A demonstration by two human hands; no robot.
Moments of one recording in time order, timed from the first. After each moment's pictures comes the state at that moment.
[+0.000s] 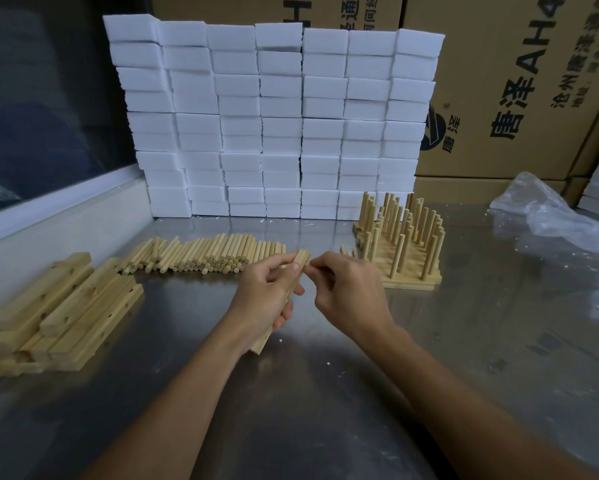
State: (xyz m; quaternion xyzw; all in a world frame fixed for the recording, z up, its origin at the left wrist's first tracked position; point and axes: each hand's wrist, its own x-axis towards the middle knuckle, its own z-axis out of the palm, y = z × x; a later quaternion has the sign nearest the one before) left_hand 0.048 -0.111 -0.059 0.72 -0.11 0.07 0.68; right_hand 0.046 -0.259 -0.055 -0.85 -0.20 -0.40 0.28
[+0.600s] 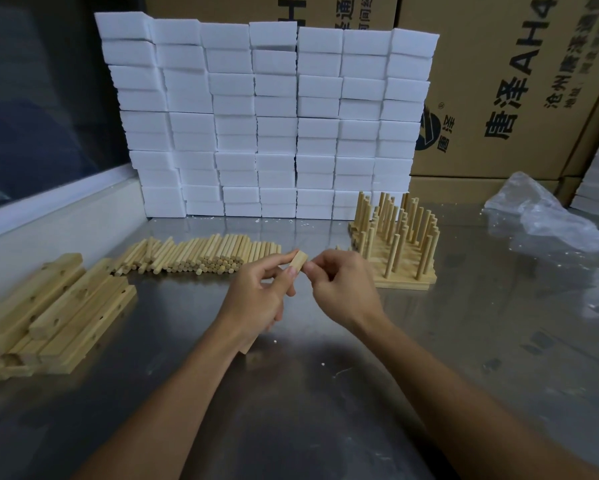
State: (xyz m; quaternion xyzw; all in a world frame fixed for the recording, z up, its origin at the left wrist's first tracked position) left_hand 0.045 -0.110 -0.058 0.76 -0.15 0.13 0.62; right_hand 0.051 -0.257 -0.049 -0.87 -0.10 -0.23 0.43
